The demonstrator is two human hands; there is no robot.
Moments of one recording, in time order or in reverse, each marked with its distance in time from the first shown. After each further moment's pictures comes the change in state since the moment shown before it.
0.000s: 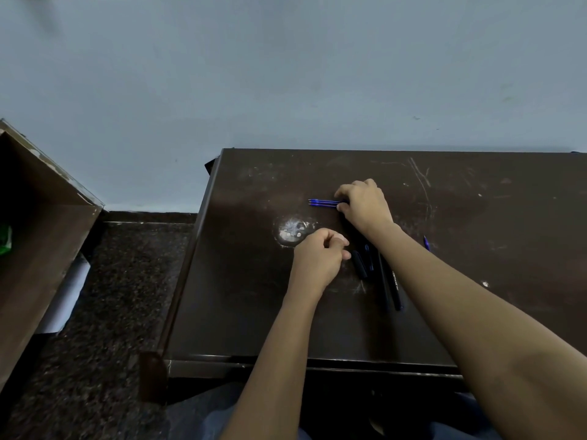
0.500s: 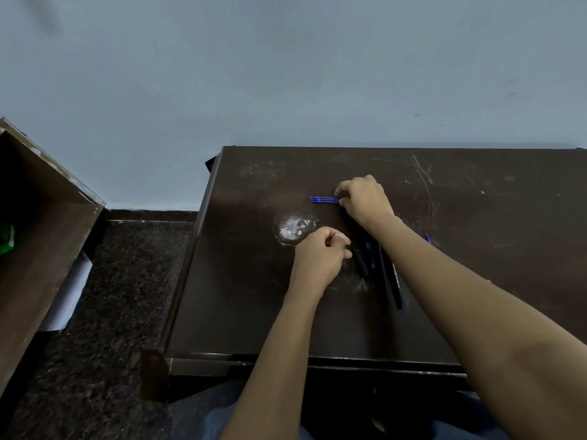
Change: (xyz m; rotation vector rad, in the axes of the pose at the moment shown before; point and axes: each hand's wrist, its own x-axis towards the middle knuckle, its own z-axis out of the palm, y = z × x) left_hand 0.001 -0.002 -0.002 0.012 -0.003 0.003; right_hand 0.008 -0.002 -0.002 0.000 -0.019 -0.011
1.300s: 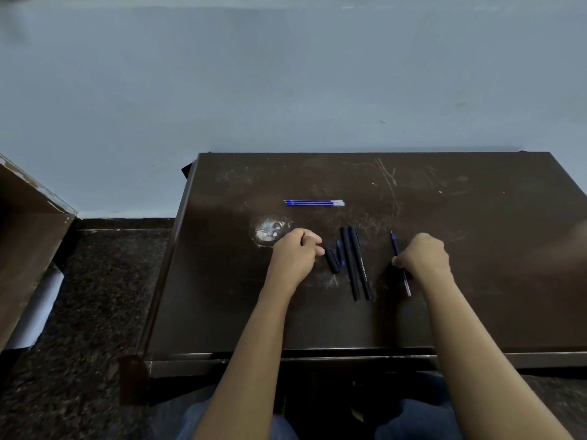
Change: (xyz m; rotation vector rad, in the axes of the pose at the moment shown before) left_hand 0.003 -0.002 0.002 0.077 0.003 0.031; right_hand -0.120 0.071 -0.034 0.218 -0.124 0.892
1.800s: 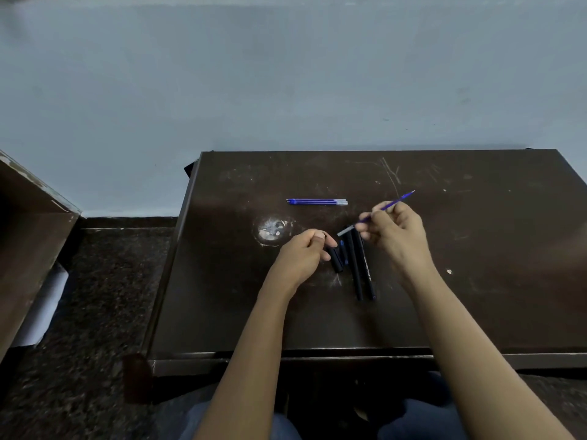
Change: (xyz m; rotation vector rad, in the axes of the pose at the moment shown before) left_hand -0.004 -0.001 -0.001 0.058 -0.159 0.057; right_hand -0.059 -0.038 -0.007 1.201 -0.180 -0.375
